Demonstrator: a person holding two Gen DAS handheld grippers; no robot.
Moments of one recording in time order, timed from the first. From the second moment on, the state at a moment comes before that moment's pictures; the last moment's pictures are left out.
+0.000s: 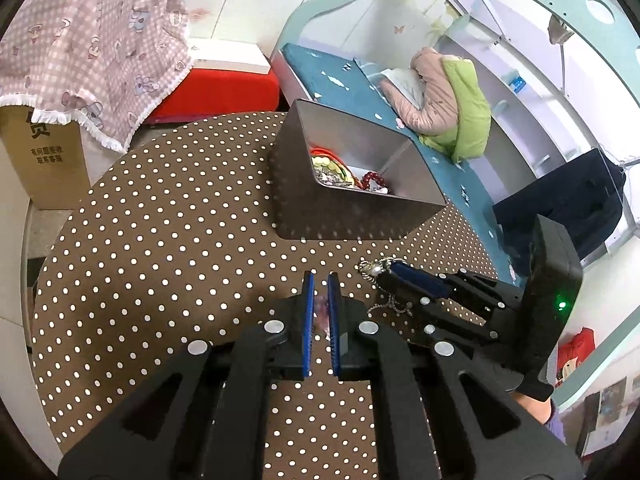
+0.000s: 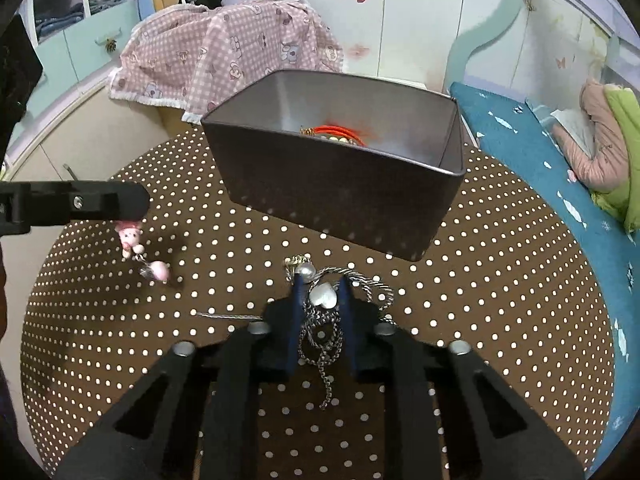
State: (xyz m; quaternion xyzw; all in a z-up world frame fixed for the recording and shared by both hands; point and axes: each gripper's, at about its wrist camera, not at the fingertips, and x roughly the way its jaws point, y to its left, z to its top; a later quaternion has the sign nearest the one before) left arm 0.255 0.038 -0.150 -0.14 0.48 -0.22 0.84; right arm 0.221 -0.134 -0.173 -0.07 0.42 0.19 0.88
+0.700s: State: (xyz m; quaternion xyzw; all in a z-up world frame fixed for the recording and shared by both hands) left arm 0.257 0.005 -0.082 -0.12 0.44 -0.28 0.85; right arm 0.173 -0.155 -0.023 -0.04 0.29 0.22 0.93
